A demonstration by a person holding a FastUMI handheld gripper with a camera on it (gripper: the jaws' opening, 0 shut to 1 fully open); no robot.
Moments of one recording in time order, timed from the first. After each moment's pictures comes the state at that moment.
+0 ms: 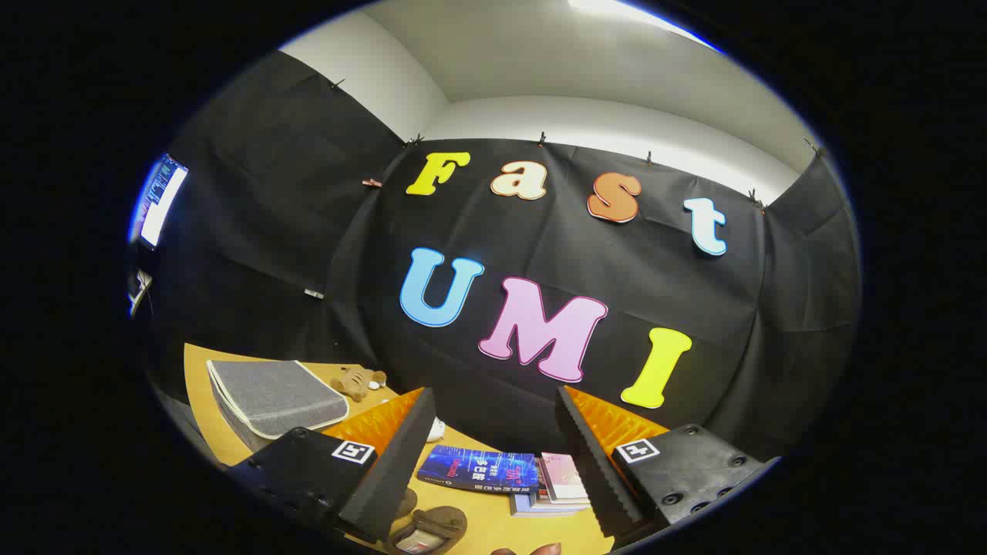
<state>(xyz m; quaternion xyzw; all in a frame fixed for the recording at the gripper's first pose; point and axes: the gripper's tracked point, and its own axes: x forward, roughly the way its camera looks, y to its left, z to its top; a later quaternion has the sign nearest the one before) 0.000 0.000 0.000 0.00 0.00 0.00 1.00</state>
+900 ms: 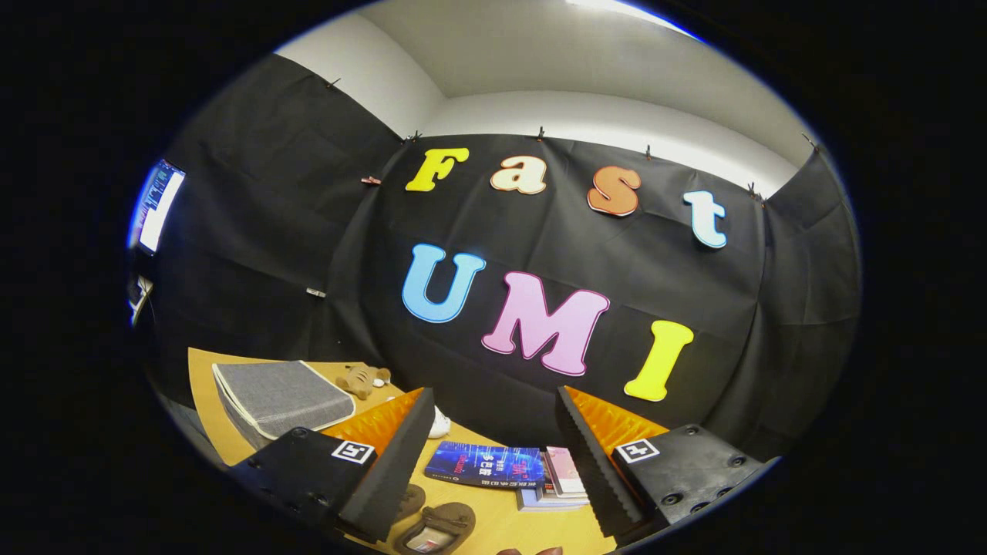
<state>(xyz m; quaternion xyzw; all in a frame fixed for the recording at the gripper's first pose) -0.002 0.008 -0.003 0.01 0.01 0.00 1.00</state>
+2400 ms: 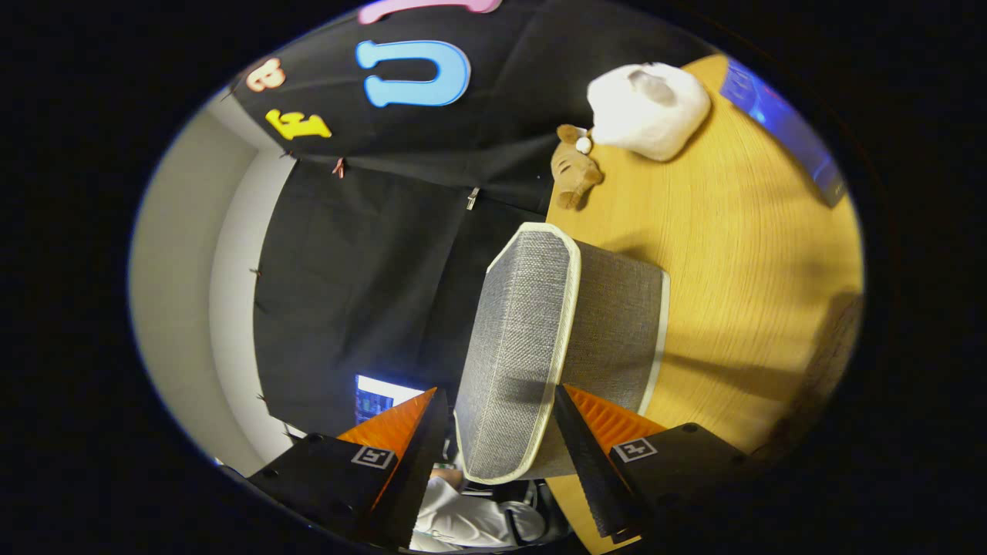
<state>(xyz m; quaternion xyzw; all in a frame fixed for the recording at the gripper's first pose) 0.118 0.332 -0.184 0.64 0.38 0.39 0.54</state>
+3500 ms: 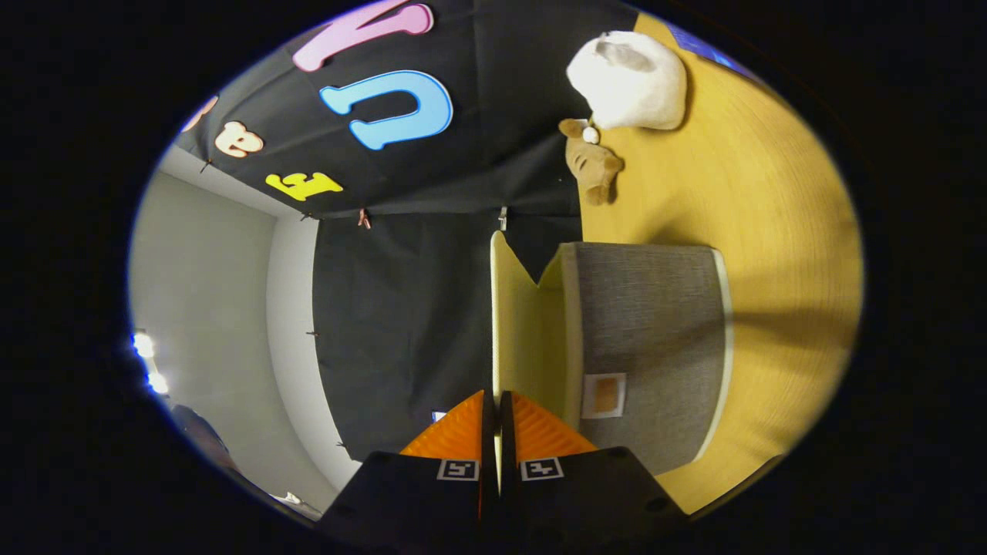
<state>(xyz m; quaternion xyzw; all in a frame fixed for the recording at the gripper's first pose) 0.153 0.329 -0.123 0.74 0.32 0.37 0.47</state>
